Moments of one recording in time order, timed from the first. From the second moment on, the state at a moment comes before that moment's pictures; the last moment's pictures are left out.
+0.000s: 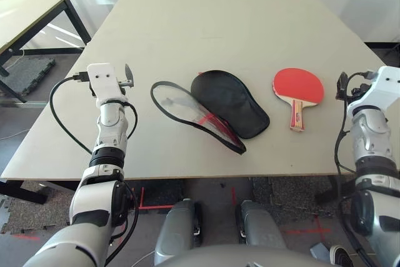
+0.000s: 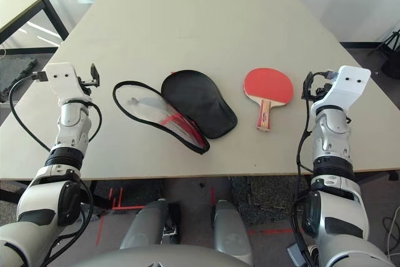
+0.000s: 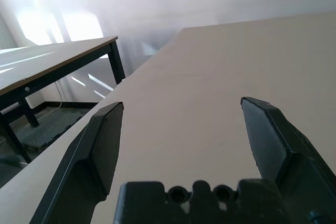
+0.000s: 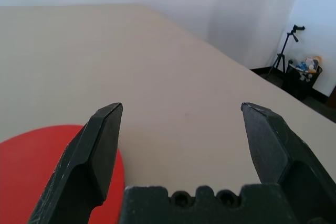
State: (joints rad) left arm -0.60 0.34 0.25 0.83 -0.06 -0.38 0.09; right arm -0.53 -0.49 -0.38 0.75 0.20 -0.16 0.06
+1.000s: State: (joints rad) left arm -0.69 0.54 0.14 0.54 -0.31 0.01 -0.94; right arm -0.53 -0.33 -0.44 -0.08 0.38 1.35 -0.12
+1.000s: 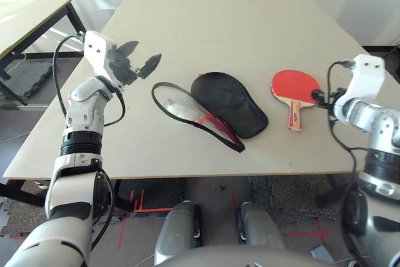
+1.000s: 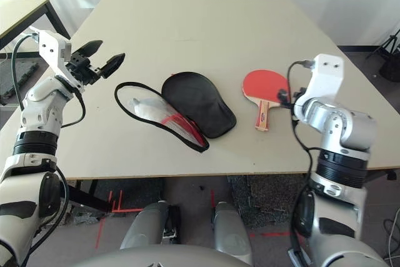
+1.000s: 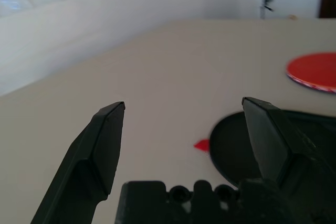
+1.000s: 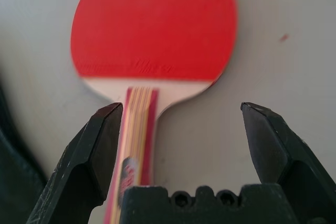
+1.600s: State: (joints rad) left arm -0.68 0.57 0.10 0.41 -0.33 0.16 -1.09; right arm -0.56 -0.22 -0.41 0.04 0.30 1.30 -0.12
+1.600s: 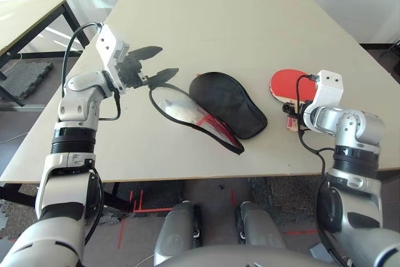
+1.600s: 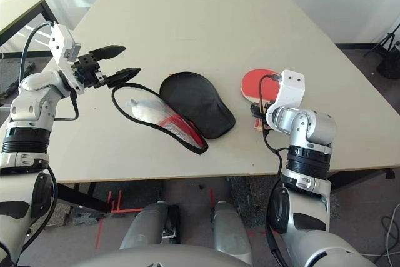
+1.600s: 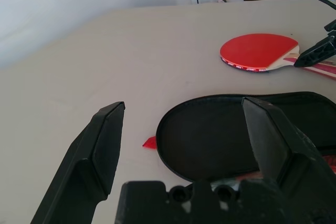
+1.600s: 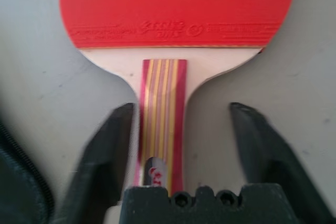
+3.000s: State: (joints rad) left arm -0.49 0.77 0.10 0.05 -0.45 0.43 -1.25; right arm -0.72 -0.20 0.01 0.03 0.35 1.37 0.21
